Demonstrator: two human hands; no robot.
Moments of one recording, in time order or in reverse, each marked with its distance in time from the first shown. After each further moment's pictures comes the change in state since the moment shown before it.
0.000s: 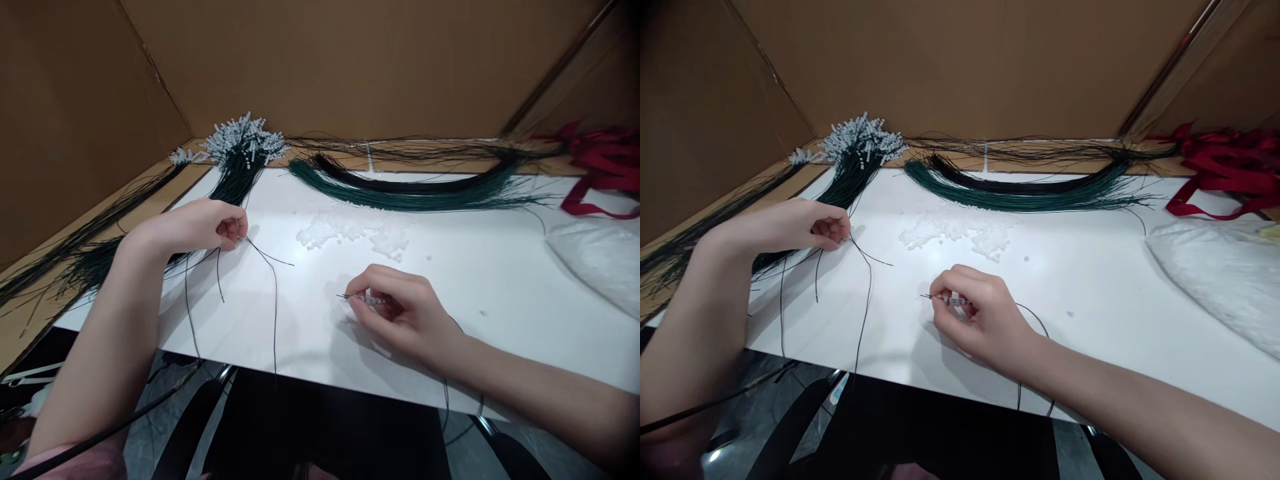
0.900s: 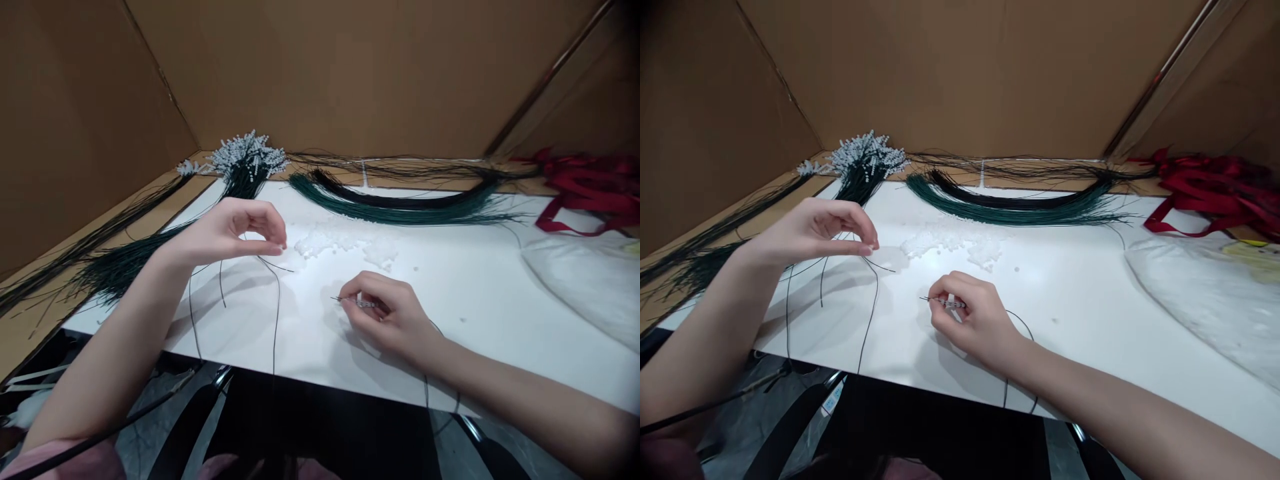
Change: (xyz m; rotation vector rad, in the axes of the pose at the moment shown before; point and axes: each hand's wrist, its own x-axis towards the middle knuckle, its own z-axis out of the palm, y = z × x) left_hand -0.015 0.055 0.005 -0.601 0.236 0.501; right_hand 0.001 -0.002 0.000 0.002 0.011 0.095
